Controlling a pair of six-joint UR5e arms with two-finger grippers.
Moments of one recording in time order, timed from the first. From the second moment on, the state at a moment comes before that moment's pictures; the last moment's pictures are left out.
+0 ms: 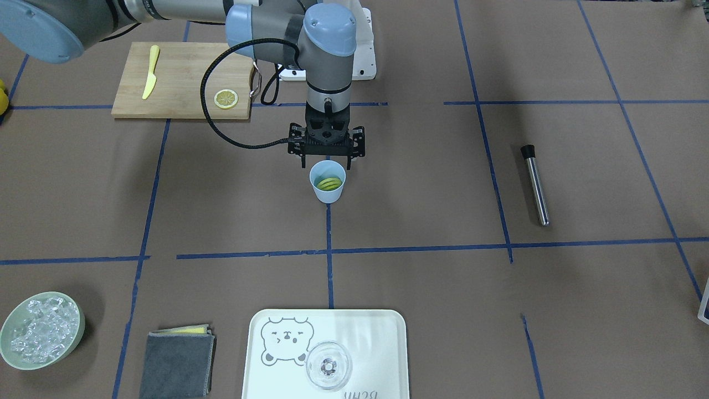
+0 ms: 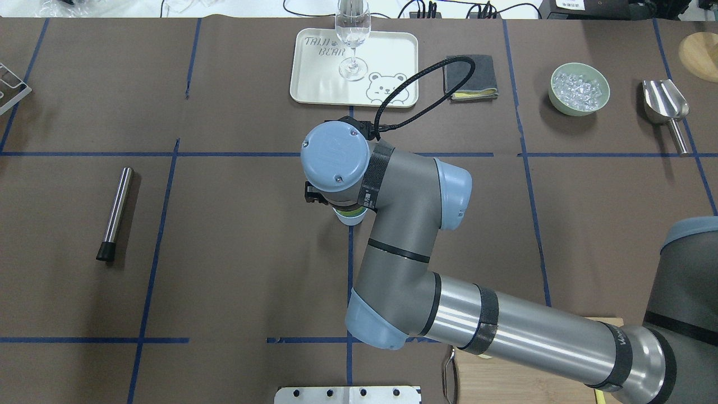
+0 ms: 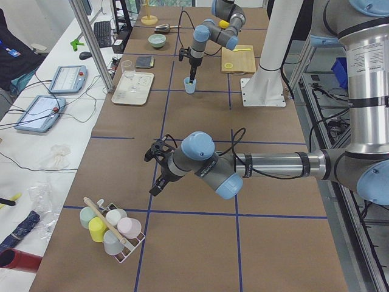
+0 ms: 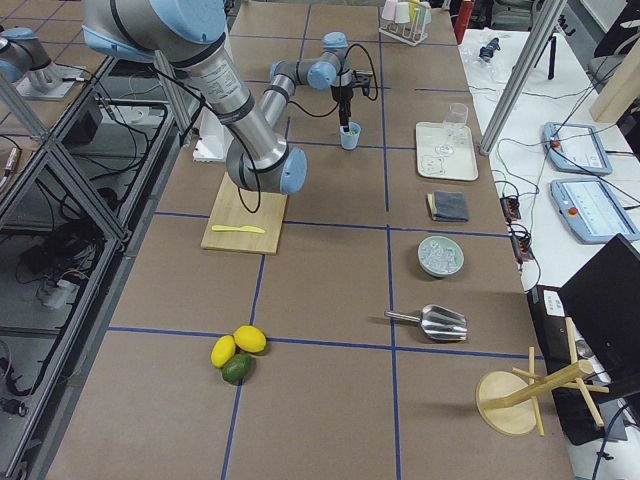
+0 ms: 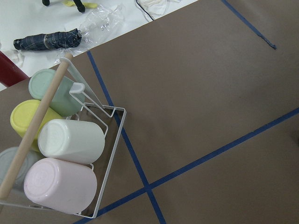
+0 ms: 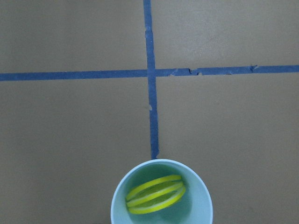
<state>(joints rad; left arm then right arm) -1.55 -1.40 -1.70 -2.35 -2.29 -0.05 0.45 -0.69 1.57 -1.71 1.67 1.29</state>
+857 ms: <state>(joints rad) -1.51 -1.40 -1.70 -2.34 -2.31 -0.08 0.75 -1.00 1.83 -1.71 1.96 0.74</state>
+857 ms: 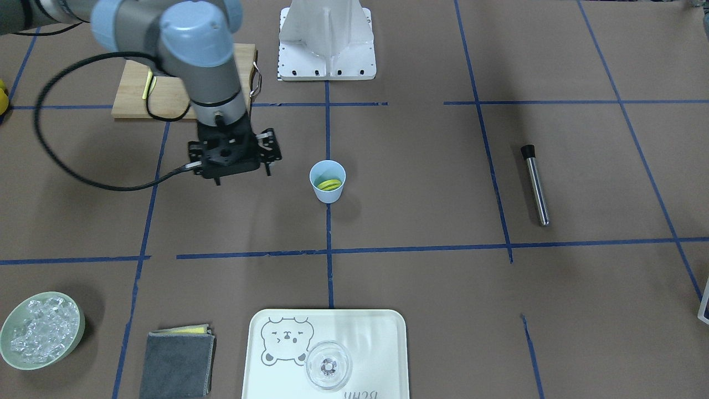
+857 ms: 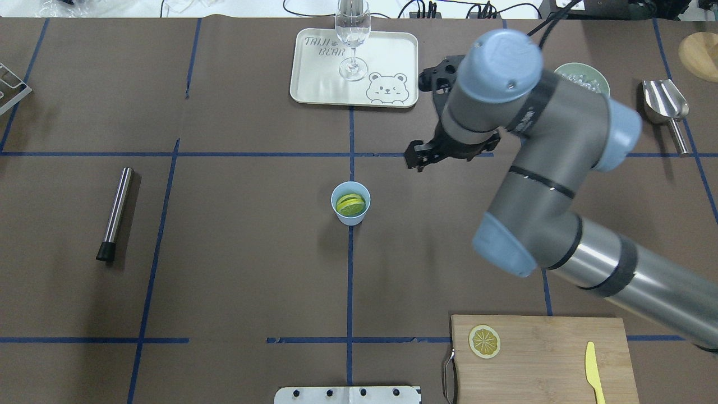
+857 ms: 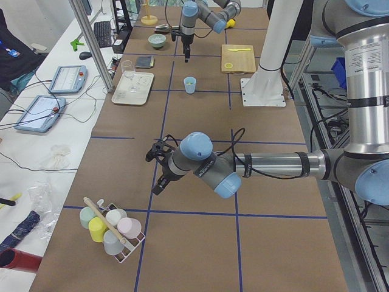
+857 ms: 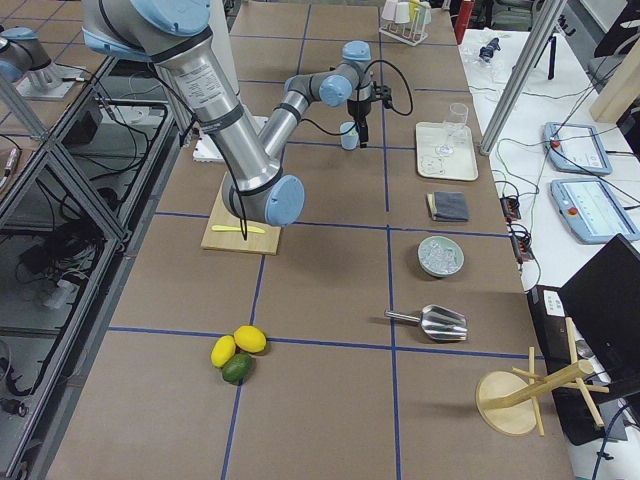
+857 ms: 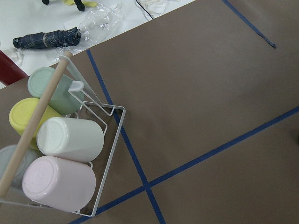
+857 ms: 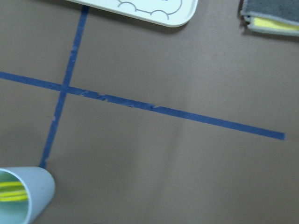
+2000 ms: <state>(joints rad) -1.12 -1.52 -1.73 -2.34 -2.09 -0.76 1.52 -1.67 1.79 -1.70 2.20 -0.20</state>
